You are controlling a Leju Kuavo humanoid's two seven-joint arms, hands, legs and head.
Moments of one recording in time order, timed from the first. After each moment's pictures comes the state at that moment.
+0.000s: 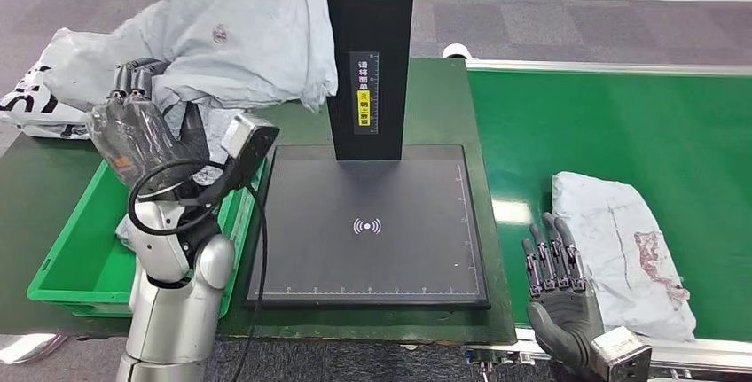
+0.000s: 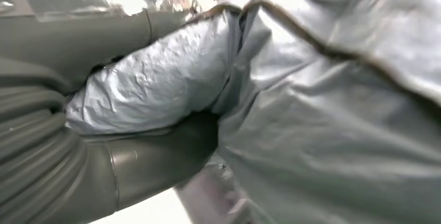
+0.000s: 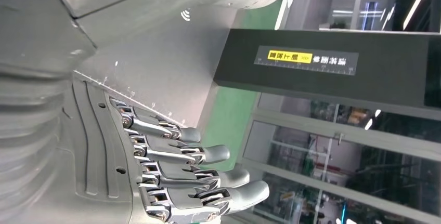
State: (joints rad) left arm -0.40 -0.18 -0.11 -1.66 -1.57 0.61 0.25; right arm 0.26 0.34 -0.25 -1.73 0.16 0.46 -0.58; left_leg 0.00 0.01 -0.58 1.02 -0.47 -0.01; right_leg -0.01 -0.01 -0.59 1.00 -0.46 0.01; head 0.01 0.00
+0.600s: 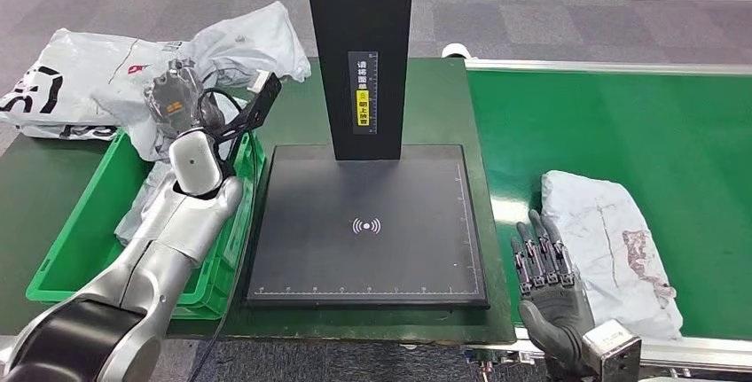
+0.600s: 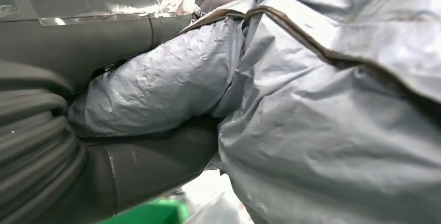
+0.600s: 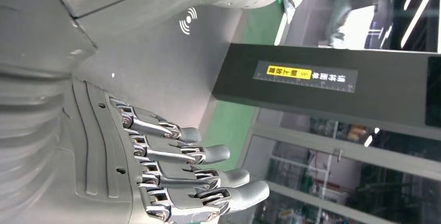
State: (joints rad) left arm -0.84 -0.01 -0.23 -0.74 -1.57 0.62 0.64; right arm 0.24 0.34 -0.25 -1.71 0.17 0.53 -0.57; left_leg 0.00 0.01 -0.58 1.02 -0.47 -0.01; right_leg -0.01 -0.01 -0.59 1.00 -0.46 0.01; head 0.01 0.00
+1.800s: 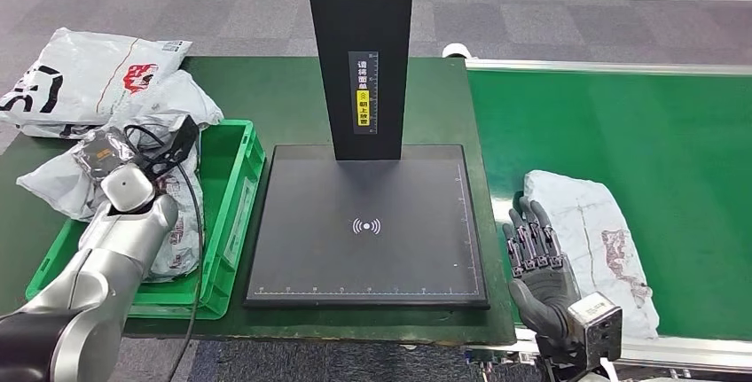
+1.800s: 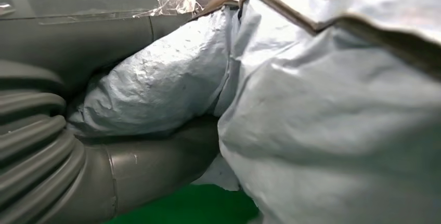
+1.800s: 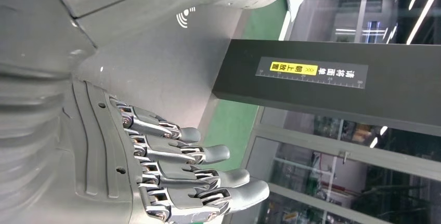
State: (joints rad) left arm -0.80 0.16 0.07 -0.55 -1.57 0.45 0.67; right arm 0.15 0.34 -0.25 -1.62 0.19 0.50 -0.56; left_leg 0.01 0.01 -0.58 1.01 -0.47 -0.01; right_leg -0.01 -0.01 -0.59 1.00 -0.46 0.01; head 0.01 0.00
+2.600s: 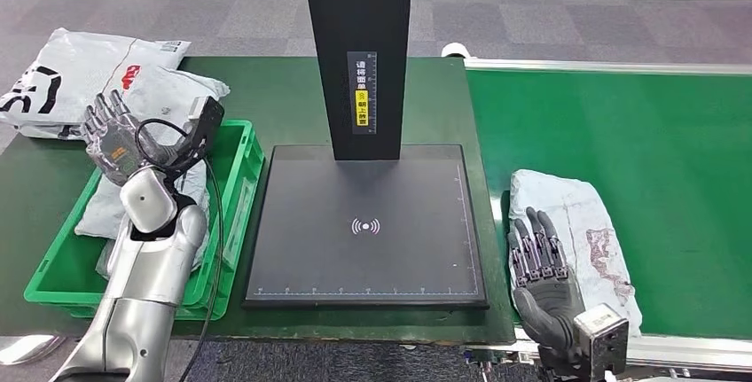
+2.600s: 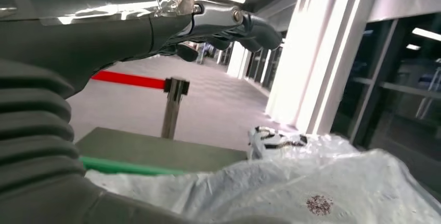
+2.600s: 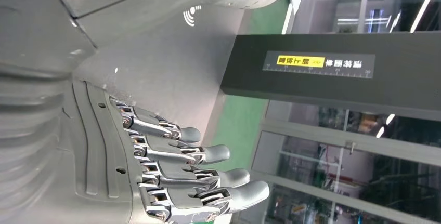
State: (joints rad) left arm -0.54 0.01 0.04 -1.20 -1.57 0.37 0.65; right arm 0.20 0.34 -0.25 -1.63 0.16 0.47 -0.56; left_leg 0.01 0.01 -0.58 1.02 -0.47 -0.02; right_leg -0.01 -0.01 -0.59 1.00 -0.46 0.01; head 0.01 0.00
